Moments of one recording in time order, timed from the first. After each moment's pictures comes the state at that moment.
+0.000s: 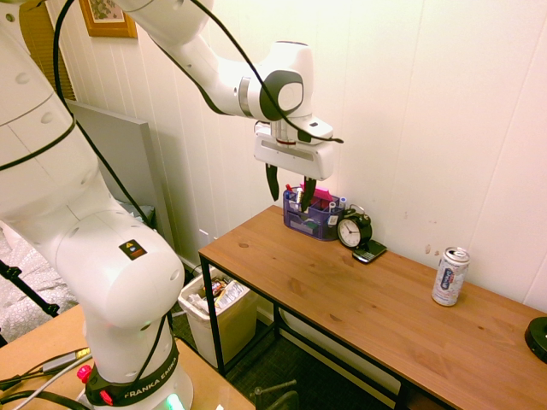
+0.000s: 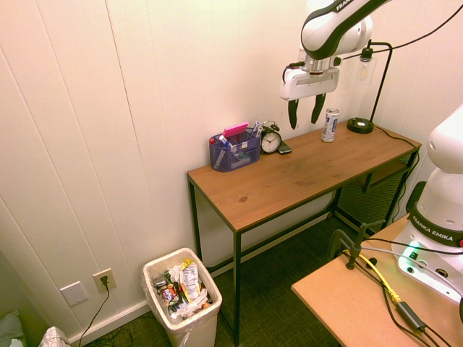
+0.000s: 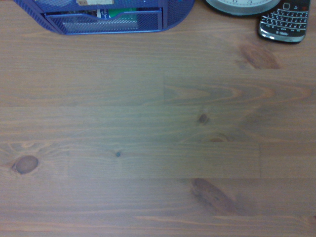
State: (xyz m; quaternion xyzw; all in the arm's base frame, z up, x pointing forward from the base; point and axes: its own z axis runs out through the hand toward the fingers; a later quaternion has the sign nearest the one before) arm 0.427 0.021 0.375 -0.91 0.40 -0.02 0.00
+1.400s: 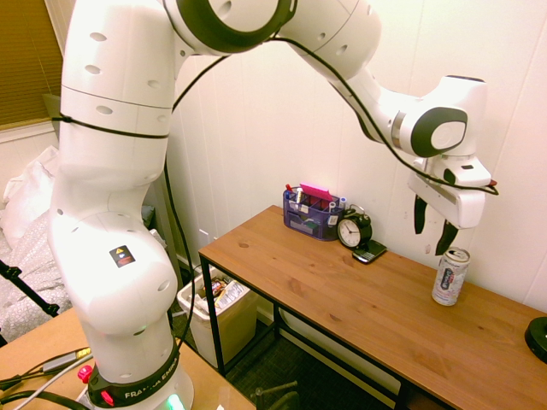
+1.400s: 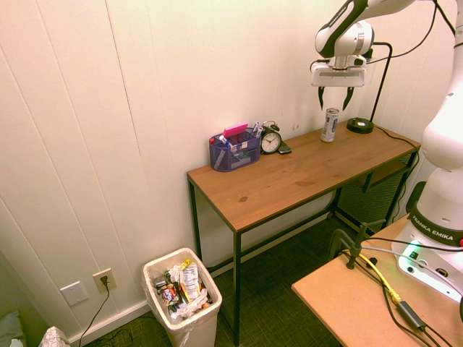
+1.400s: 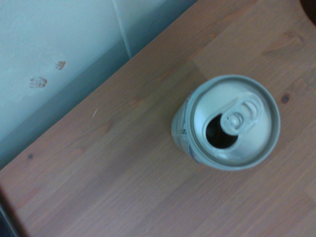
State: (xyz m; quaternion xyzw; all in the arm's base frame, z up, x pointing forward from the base) arm 0.569 -0.273 0.329 -0.71 0.70 -0.02 -0.03
